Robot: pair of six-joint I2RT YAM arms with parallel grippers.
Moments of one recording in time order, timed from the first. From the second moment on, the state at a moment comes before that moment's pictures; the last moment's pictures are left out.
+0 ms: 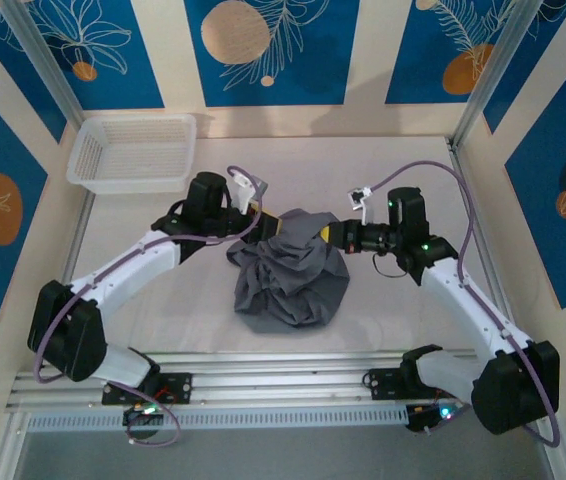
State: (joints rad) left arm -0.54 1.42 1.06 -0.18 0.49 -0.17; right arm 0.28 1.12 0.86 -0.33 -0.77 0.43
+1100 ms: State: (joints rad) left arm -0.73 1.54 1.08 -0.11 0.08 -0.29; right arm 0.36 1.25 0.98 -0.42 -0.73 0.49
